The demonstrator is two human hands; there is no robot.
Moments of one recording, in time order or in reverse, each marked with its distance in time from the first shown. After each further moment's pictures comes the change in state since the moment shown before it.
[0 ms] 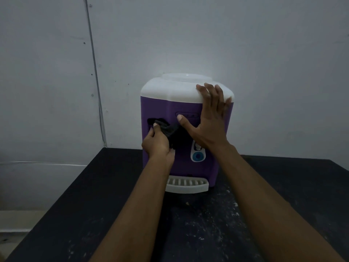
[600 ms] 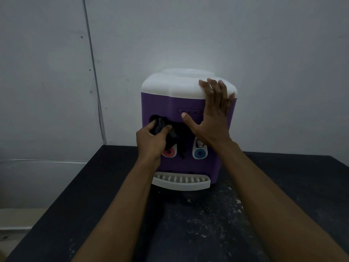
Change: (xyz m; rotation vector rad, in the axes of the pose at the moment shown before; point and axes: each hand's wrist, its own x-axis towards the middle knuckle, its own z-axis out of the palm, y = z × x) left_hand 0.019 0.009 -0.030 0.482 -0.267 0.313; right_hand -0.001 0.003 0.001 -0.032 0.019 -0.015
